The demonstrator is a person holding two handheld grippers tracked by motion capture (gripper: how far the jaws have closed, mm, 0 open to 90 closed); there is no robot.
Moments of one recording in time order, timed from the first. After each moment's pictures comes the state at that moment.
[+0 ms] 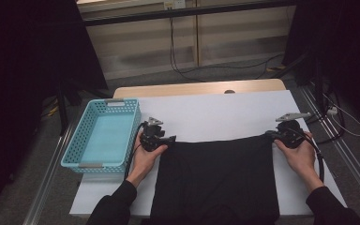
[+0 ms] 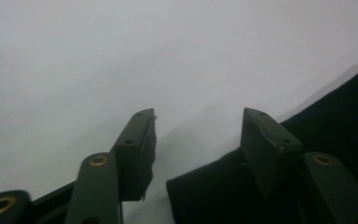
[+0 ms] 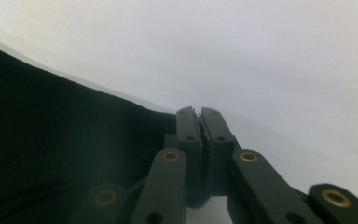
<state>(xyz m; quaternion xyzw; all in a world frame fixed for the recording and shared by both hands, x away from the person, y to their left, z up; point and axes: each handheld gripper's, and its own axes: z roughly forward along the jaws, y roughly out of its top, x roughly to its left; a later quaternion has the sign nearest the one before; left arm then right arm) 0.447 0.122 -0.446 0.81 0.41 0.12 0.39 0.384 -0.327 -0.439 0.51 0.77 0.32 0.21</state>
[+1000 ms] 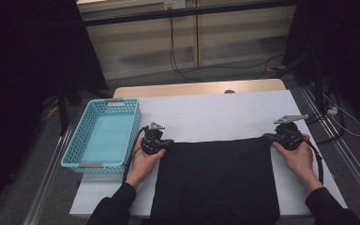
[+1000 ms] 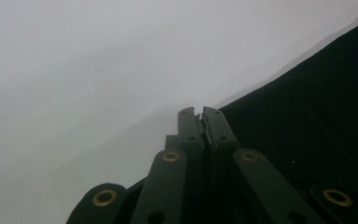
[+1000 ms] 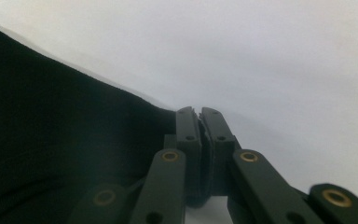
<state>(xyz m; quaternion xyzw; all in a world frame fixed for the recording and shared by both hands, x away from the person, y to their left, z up) 0.438 0.125 -0.451 0.83 0.40 0.08 0.38 0.384 -0.324 -0.448 0.51 0.78 0.32 0.19</state>
